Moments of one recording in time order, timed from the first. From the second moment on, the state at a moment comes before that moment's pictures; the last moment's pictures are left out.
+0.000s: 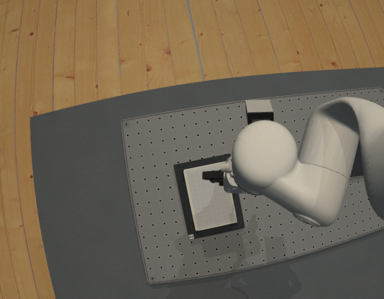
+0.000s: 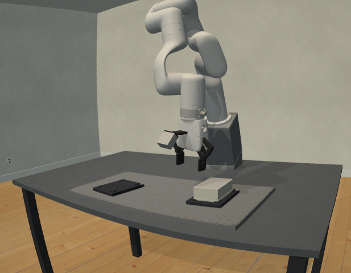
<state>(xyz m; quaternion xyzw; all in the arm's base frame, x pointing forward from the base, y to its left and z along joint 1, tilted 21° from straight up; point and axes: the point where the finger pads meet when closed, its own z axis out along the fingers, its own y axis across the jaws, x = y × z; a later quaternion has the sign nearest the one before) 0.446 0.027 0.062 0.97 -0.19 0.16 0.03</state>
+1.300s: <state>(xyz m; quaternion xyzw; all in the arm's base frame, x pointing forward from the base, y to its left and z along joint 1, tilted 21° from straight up) 0.447 0.103 0.057 0.98 -0.07 0.18 0.00</state>
